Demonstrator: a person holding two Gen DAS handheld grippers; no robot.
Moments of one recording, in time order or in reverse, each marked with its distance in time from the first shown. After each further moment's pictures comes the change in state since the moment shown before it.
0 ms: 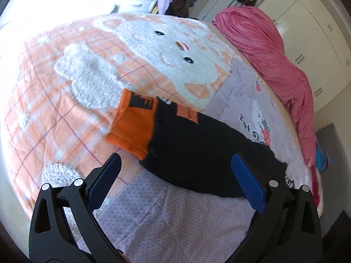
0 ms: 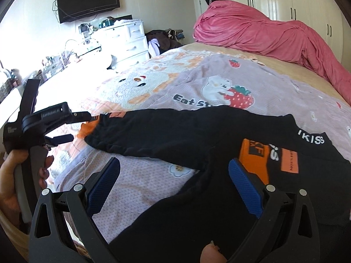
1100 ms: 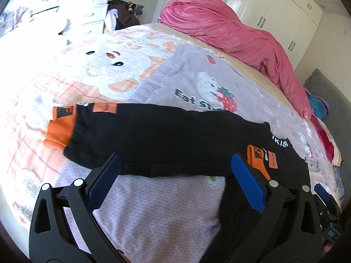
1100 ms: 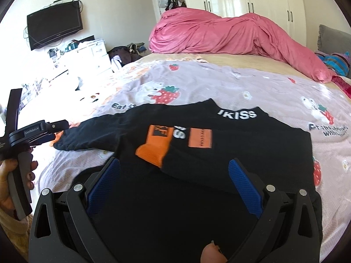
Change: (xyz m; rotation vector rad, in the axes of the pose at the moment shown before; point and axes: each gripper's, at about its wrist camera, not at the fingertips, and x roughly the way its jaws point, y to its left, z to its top) left arm -0.001 -0.115 -0.061 0.377 -0.056 -0.018; right arm -0.083 -0.118 -0.049 0.161 -0.081 -0.153
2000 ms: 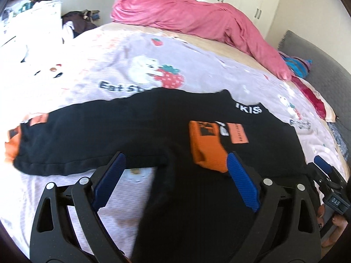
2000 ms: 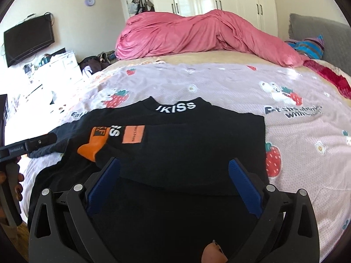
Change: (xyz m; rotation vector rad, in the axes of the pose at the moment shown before) left arm 0.034 -0.110 -0.031 0.244 0.056 -0.084; right arm -0.021 -0.097 -0.025 0.110 -0.029 -0.143
